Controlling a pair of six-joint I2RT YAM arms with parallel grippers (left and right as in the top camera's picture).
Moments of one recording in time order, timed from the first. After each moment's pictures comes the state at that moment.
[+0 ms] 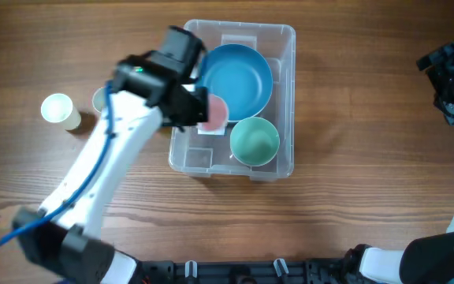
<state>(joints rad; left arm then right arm) -0.44 1.65 1.63 -1.27 0.05 -0.44 -0.40 1.52 1.49 -0.91 -0.04 0.65</state>
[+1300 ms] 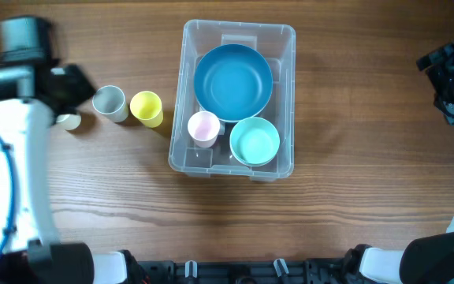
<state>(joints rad) 0.22 1.57 1.64 -1.25 -0.08 -0.46 -0.40 1.52 1.49 -0.91 -0.04 0.65</state>
